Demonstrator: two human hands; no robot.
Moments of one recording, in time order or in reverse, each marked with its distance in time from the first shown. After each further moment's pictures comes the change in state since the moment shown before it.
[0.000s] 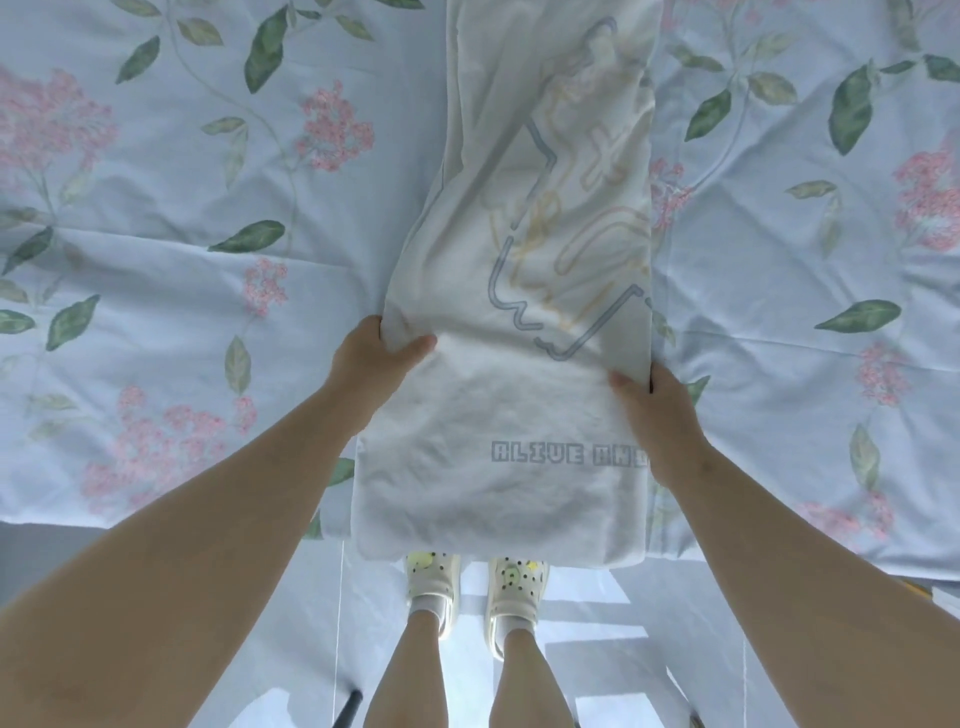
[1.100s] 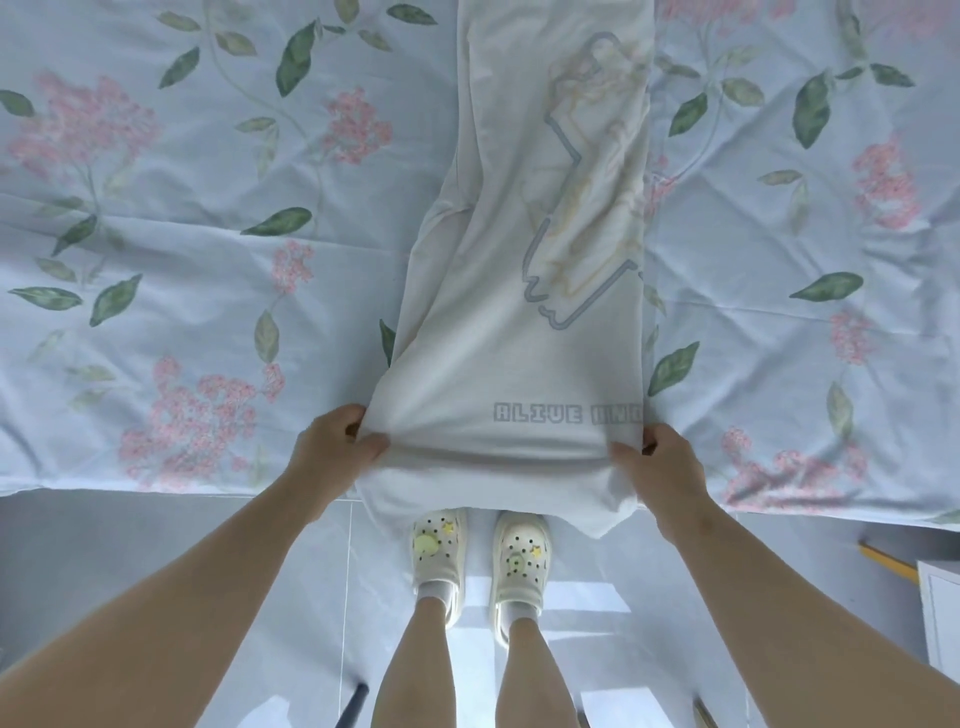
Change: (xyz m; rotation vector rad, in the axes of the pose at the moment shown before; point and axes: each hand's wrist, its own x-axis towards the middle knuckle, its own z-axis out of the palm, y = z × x) left_hand -0.077 -0.094 -0.029 0.096 -0.130 -0.077; right_hand -0.077 0.049 -0.009 -0.275 0.037 0.153
